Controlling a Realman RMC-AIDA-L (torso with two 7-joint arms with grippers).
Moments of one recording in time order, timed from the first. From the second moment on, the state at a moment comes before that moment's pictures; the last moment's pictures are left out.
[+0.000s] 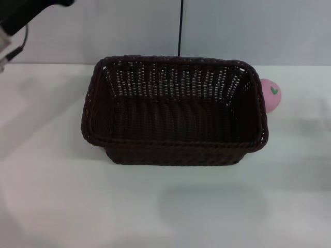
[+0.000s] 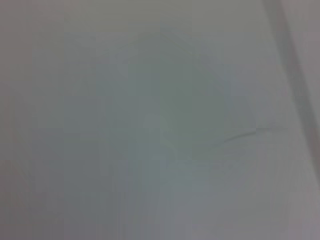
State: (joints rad) left arm -0.46 -2.07 0.94 0.71 1.12 1.33 -1.03; right arm 0.35 2.07 0.03 -0.14 -1.70 -1.31 0.61
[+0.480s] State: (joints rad) left arm -0.43 -2.07 0.95 0.47 0.89 1.44 -0.82; right arm 0.40 2.07 -0.15 -0.16 -1.79 -1.27 0.56
